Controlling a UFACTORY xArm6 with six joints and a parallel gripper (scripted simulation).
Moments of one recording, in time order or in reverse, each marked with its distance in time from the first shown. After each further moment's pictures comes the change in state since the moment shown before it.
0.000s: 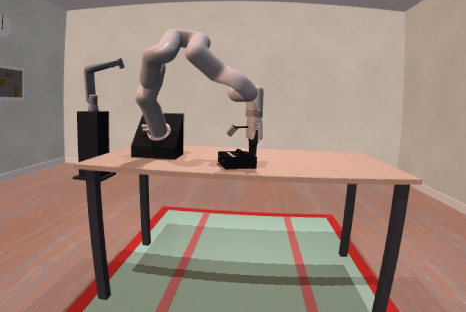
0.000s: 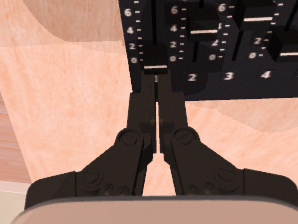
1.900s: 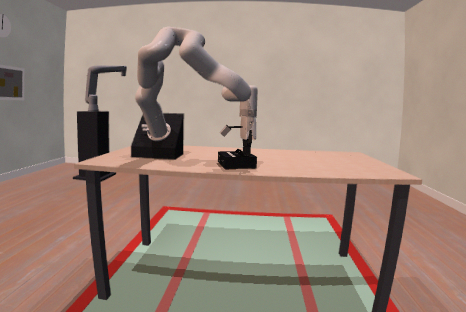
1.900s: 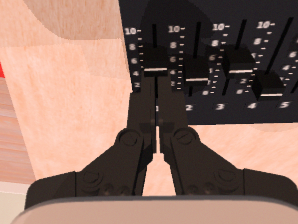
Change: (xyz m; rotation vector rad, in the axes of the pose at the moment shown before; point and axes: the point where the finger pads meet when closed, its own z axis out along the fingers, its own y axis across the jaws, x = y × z) arm 0.027 0.000 0.000 0.000 0.000 0.000
